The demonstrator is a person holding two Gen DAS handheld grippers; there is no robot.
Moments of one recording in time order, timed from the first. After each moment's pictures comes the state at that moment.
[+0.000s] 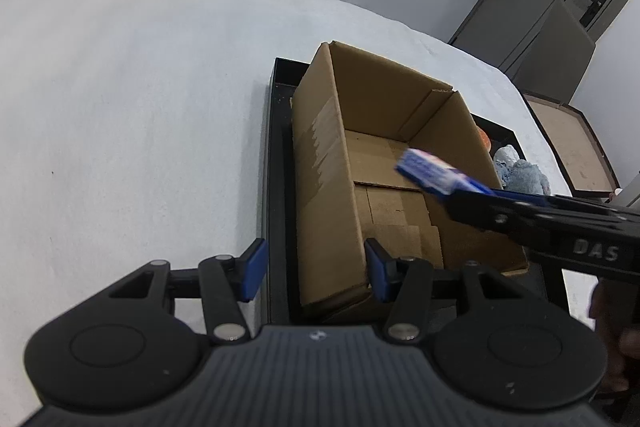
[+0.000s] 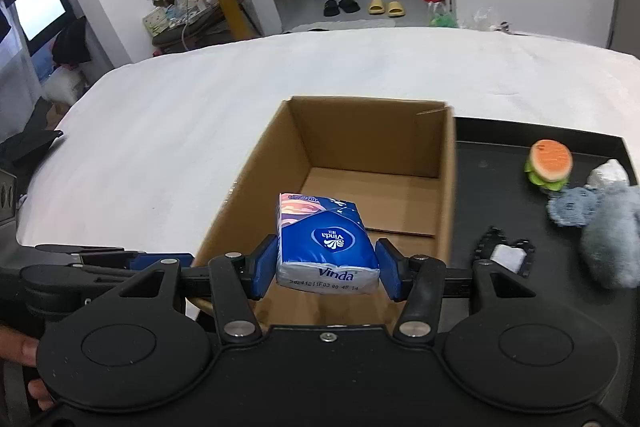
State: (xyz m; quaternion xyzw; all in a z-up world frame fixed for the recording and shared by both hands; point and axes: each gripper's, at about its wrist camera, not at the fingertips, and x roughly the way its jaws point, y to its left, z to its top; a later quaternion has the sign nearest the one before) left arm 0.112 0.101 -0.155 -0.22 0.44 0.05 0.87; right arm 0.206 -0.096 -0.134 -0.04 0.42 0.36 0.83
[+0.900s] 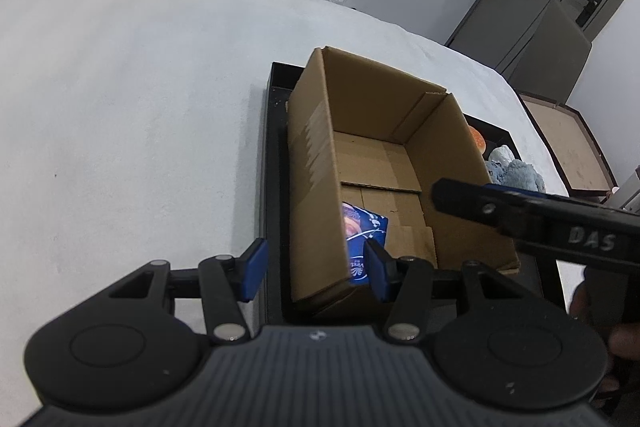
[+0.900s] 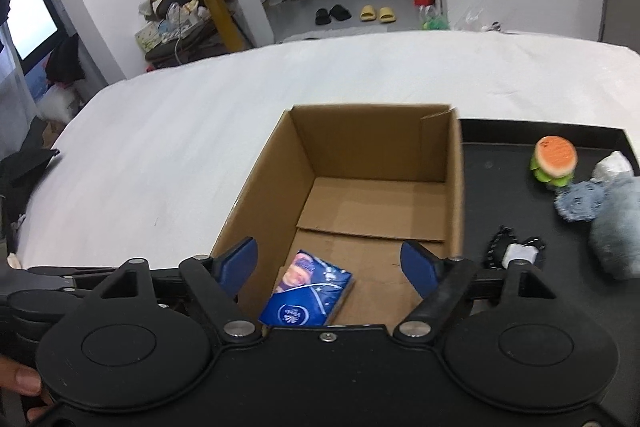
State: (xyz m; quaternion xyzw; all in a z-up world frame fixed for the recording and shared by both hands) left arm 0.110 0.098 -0.150 -0.21 0.44 0.05 0.87; right arm 0.200 -0.096 -0.131 -0.02 0.41 0.35 0.84
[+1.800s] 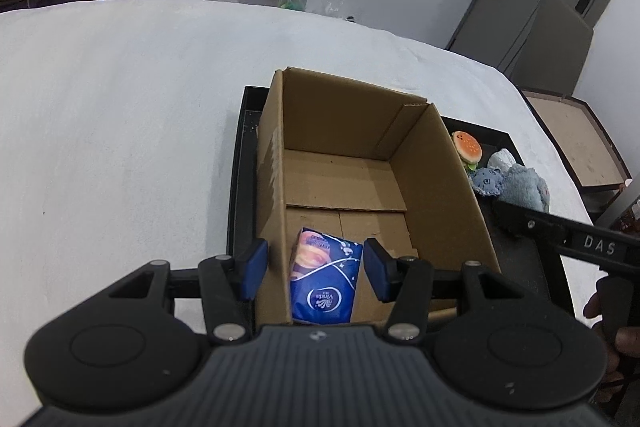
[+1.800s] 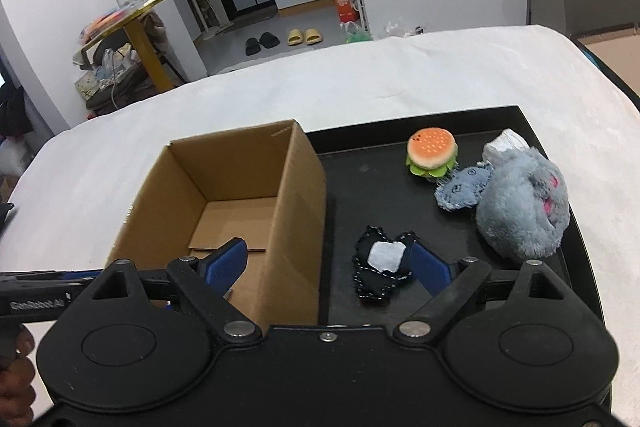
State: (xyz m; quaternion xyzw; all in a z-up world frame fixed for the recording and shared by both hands) left arm 0.133 0.065 -0.137 -0.17 0.43 0.06 0.89; right arm 0.236 -0.177 -0.151 0.02 0.40 0.26 0.88
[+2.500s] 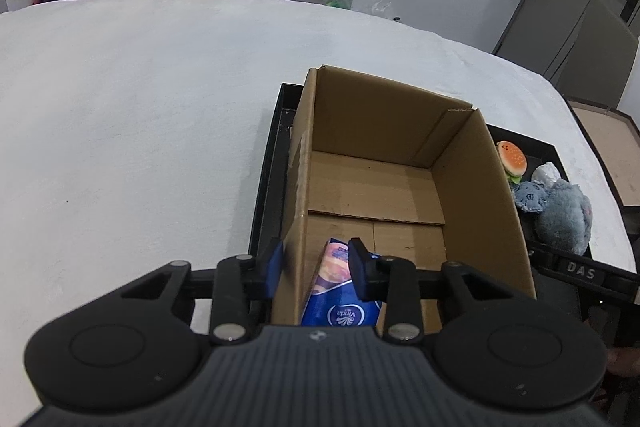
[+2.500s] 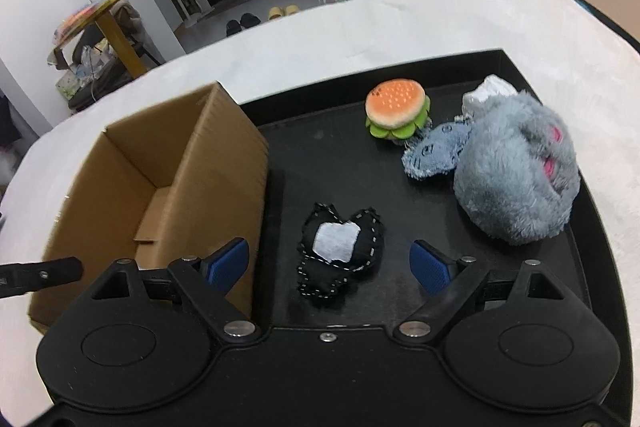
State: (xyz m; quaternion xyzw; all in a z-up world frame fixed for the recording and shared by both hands) left arm 0.150 0.060 -0.146 -0.17 0.44 0.14 0.87; right arm 0.271 -0.193 -0.202 0.04 0.44 0.25 0.86
